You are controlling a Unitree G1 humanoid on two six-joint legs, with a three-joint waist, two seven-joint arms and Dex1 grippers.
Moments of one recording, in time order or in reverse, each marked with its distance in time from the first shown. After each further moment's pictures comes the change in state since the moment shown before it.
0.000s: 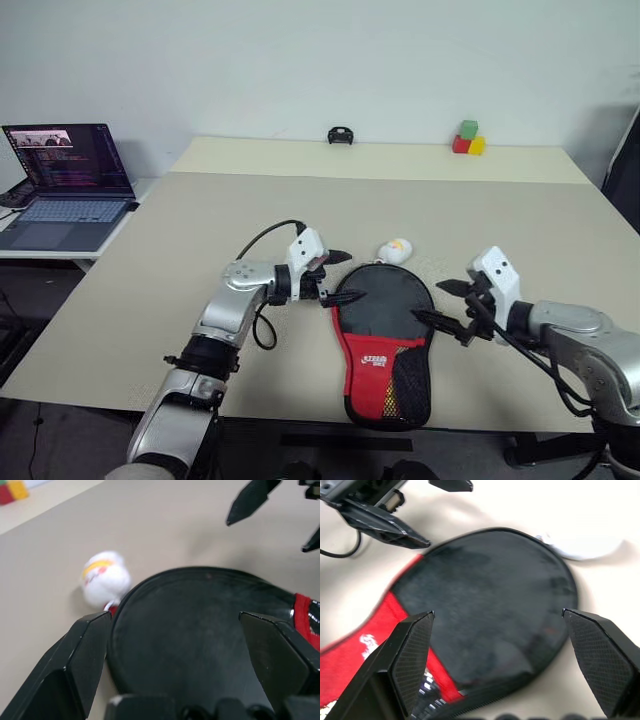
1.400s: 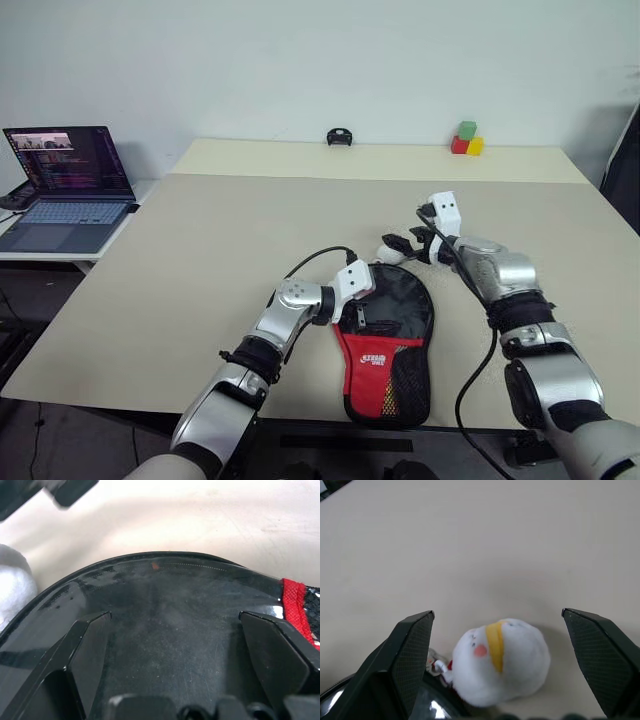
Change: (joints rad) left arm -0.032 -0.147 -0.117 0.269 0.119 -0.210 0.037; right arm -0.695 0.356 0.126 1.277 -0.271 -0.545 -0.123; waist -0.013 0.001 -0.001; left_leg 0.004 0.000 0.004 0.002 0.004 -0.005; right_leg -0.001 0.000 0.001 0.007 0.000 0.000
